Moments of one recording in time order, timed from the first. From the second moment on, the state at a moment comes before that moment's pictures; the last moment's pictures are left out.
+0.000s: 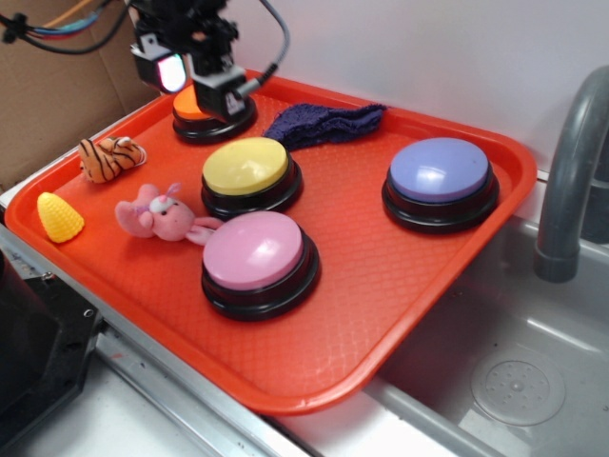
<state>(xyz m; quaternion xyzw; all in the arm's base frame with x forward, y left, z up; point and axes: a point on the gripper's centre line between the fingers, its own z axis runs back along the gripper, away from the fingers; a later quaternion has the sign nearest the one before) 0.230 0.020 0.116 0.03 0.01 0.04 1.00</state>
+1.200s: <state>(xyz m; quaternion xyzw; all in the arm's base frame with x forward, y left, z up) 0.216 0.028 0.143 0.03 -0.02 0.05 1.00</state>
